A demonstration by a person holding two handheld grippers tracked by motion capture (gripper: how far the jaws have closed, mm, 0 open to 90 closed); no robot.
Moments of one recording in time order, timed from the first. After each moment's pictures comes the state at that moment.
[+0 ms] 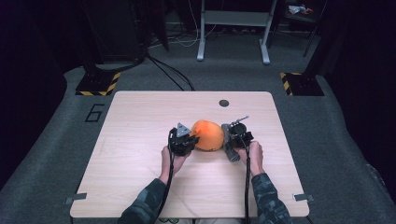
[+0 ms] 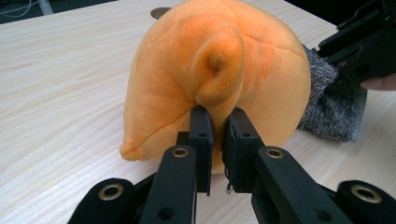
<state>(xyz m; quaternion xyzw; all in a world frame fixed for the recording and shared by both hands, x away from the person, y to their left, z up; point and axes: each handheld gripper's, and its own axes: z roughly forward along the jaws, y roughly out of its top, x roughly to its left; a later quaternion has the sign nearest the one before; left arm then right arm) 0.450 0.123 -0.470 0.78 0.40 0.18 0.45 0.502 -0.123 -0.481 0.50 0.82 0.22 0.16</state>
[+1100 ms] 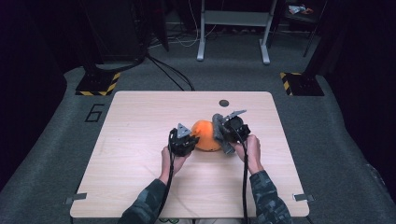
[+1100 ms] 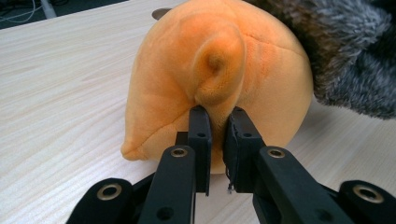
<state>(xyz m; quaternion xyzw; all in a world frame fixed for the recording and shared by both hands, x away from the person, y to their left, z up) 0.450 0.123 -0.472 0.78 0.39 0.19 0.45 0.487 -0.102 -0.432 0.45 0.83 0.28 0.20</state>
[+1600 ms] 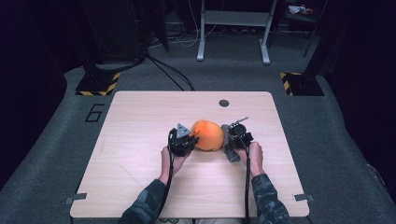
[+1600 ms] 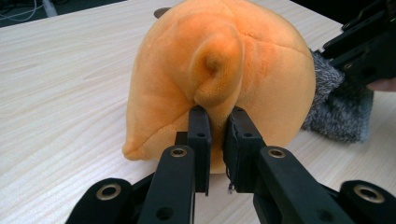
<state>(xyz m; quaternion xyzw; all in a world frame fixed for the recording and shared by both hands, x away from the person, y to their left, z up) 0.450 0.125 -0.472 0.78 0.40 0.19 0.45 0.501 -0.123 -0.485 0.49 0.83 0.22 0.16</state>
